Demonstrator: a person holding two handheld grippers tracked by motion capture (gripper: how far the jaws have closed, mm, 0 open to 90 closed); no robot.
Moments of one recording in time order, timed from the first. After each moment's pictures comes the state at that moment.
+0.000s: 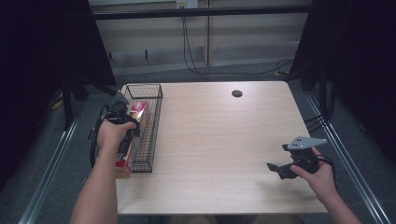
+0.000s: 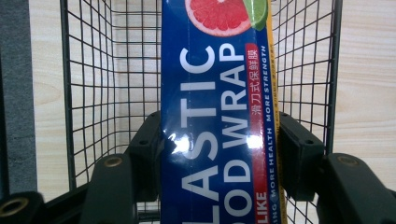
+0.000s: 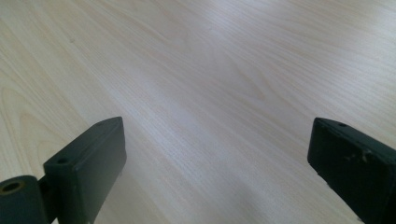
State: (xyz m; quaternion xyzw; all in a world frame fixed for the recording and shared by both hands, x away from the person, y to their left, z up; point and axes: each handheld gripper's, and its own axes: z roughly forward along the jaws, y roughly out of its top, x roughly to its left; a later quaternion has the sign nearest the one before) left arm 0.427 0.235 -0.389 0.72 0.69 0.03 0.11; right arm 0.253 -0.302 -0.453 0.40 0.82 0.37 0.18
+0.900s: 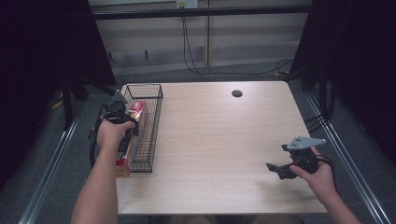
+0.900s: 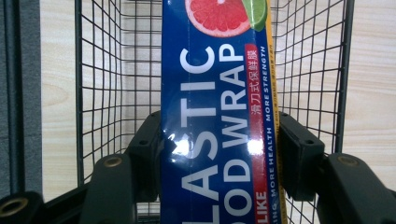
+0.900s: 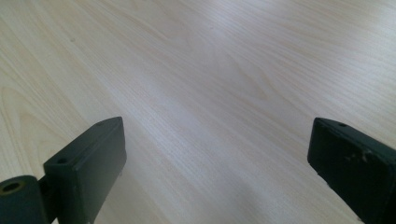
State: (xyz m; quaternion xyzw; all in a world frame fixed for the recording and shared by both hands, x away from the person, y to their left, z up) left arm 0.430 0.238 -0.390 0.71 0.69 0.04 0.11; right arm 0.254 -0.301 -0.454 0.40 0.82 0.37 0.18
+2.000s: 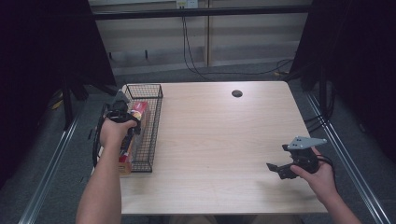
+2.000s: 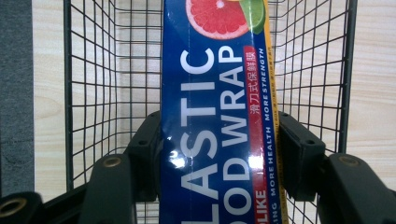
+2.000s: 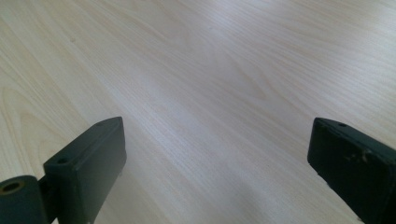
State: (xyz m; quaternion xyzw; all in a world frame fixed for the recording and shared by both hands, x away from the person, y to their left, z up) left arm 0.438 0.235 -0.396 0.71 0.69 0.04 0.12; right arm 0.254 -0.302 -0.454 0.40 0.82 0.37 0.18
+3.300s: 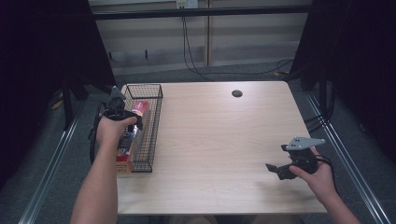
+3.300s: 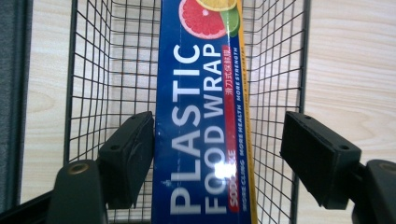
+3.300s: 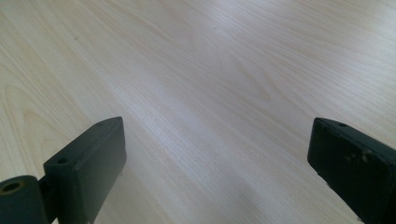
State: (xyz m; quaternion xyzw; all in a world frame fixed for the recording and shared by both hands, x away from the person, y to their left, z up) left arm 0.428 0.237 -0.374 0.69 0.70 0.03 0.16; right arm 0.253 -0.299 -0.453 0.39 0.82 0.37 0.18
